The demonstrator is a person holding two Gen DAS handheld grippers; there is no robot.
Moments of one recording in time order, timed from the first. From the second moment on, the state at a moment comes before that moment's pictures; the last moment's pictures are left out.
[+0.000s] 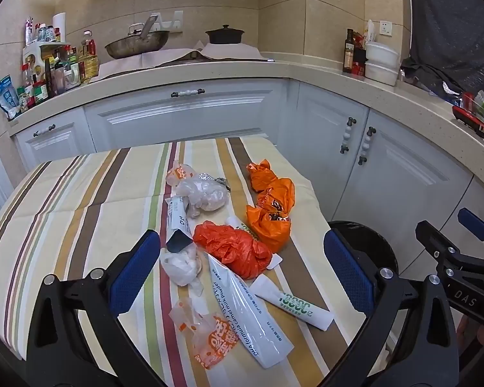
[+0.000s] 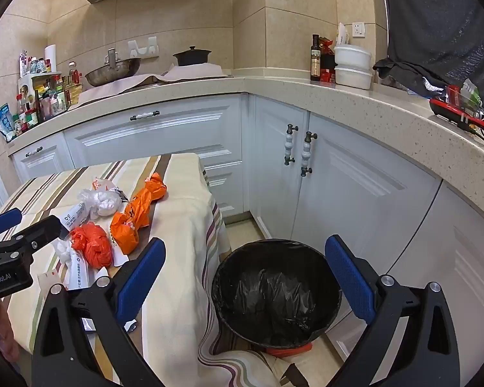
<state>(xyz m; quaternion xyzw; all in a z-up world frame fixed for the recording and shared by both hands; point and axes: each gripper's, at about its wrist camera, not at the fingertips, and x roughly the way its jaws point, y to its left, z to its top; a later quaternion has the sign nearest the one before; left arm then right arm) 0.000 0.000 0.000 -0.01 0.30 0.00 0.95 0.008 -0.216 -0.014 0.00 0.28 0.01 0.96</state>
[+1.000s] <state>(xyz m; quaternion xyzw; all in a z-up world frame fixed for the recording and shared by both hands) 0.001 0.001 -0.008 0.00 0.31 0.00 0.95 0.006 -0.220 -0.012 0.00 0.27 0.01 0.96</state>
